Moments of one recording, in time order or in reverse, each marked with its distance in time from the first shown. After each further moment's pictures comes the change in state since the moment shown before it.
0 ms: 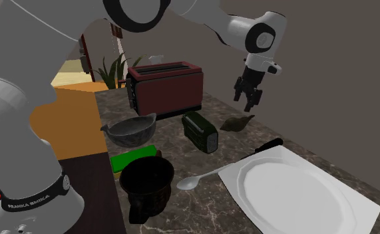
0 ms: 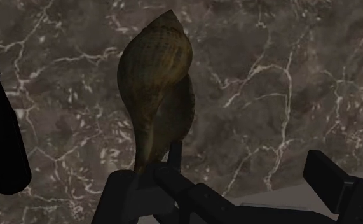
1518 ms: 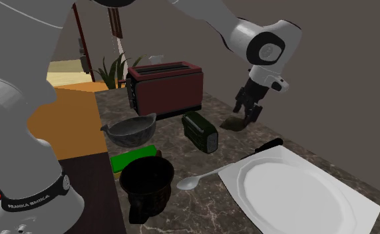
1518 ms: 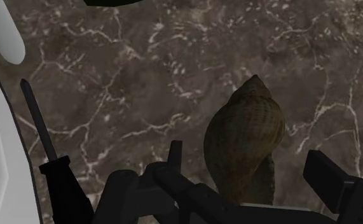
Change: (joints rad) arm -0.117 -0.146 -0.017 -0.290 0.103 0.063 -0.017
